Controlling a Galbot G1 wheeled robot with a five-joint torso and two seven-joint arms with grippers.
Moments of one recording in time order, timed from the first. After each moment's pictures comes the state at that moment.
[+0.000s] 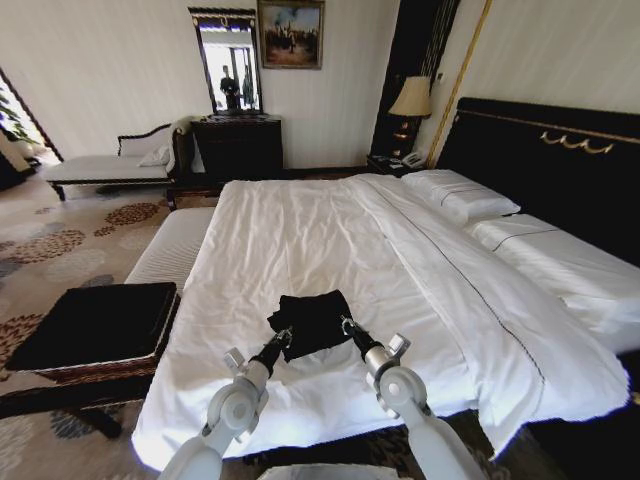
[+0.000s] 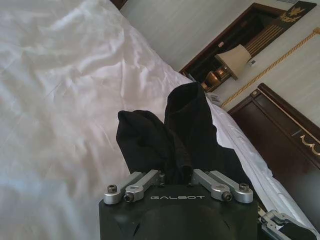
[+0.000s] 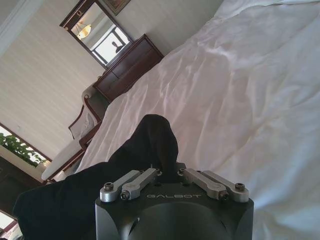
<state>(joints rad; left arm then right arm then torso) 1.36 -1.18 -0.17 -2.01 -1.10 0.14 -0.24 -1.31 1.28 0.28 1.93 0.99 -0.21 0.20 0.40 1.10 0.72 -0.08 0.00</state>
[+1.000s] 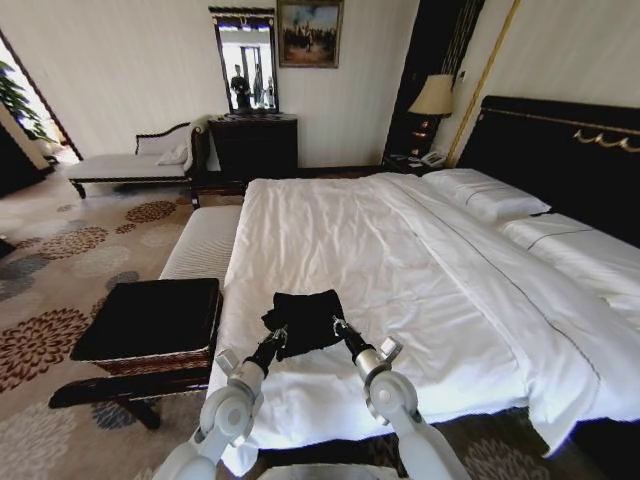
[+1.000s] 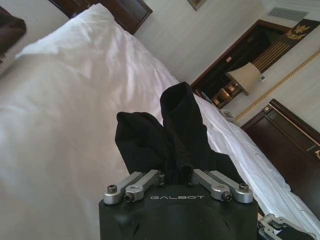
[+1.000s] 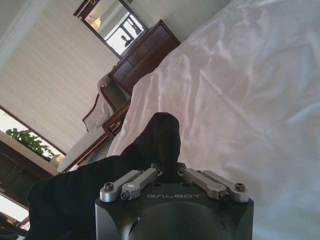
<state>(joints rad) 1.40 -1.17 -0.20 -2.06 -1.06 0.14 -0.24 -1.33 1.33 0.25 1.96 0.95 -0.21 0.21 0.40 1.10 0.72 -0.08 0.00</state>
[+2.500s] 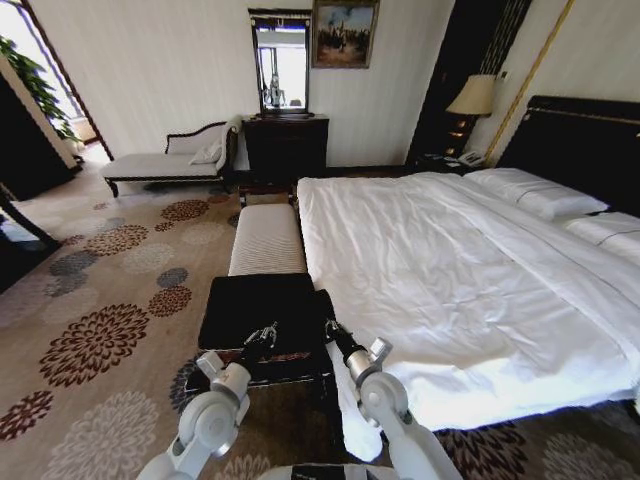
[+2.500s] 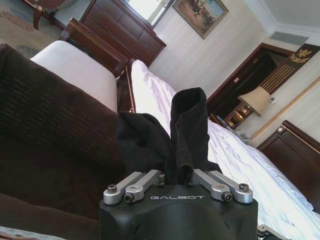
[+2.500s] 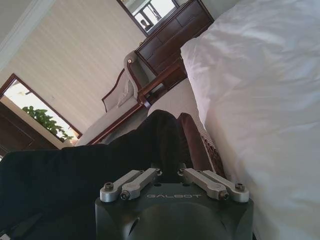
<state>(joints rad) 1.46 -1.11 -0.28 -2.15 -1.04 0.13 -0.24 -1.31 1.35 0.19 1.95 0.86 -0.20 0.21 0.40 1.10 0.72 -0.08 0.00</state>
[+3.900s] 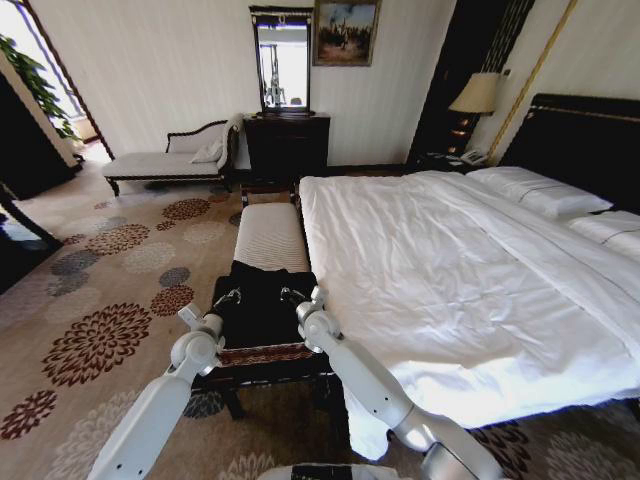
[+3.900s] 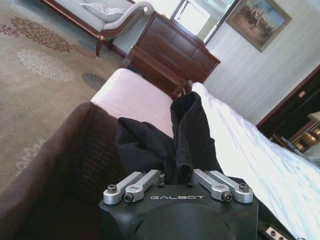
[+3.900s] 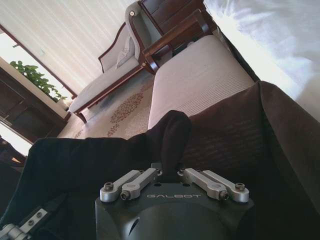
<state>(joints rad) 1.03 -1.04 -0.27 -1.69 -1.21 0.15 -0.31 -0.66 1.44 -0.21 1.41 1.13 -0.19 0.46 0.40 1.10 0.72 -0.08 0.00</state>
